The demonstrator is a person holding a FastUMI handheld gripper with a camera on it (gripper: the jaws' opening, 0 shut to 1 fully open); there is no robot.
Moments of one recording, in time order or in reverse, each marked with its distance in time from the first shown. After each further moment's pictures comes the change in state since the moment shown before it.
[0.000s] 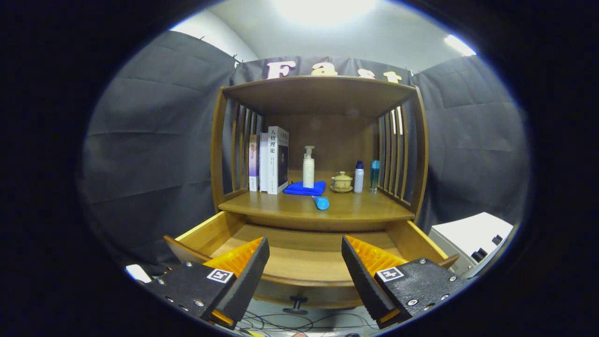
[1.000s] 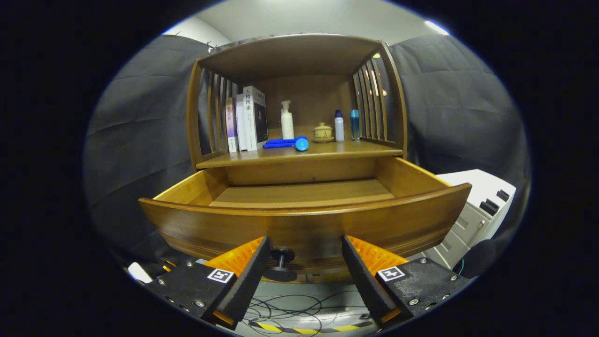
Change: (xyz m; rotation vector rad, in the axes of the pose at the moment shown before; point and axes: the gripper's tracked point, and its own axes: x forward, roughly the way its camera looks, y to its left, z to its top) arm 0.003 -0.025 -0.121 0.092 0.181 -0.121
